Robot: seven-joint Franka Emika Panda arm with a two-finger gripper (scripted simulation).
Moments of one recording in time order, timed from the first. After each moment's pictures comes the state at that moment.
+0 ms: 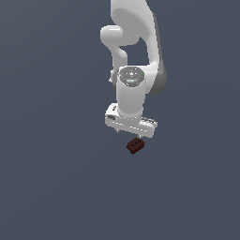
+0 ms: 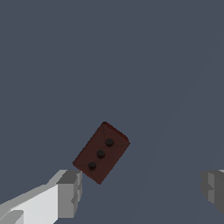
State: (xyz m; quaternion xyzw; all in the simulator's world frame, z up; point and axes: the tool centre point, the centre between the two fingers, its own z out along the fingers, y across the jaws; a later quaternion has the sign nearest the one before) arm 0.013 0.040 0.144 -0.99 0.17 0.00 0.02
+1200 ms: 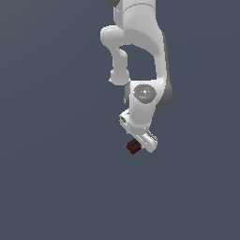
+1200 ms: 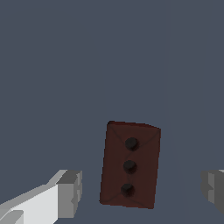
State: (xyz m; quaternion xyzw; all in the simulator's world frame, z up) arm 0.012 0.076 0.087 -0.91 0.42 0.00 0.00
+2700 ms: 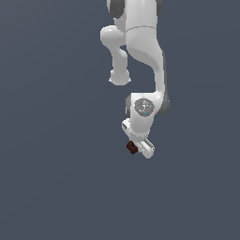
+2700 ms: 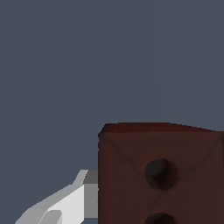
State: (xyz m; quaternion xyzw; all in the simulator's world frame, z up) arm 0.010 0.082 0.027 -0.88 0.47 0.00 0.00
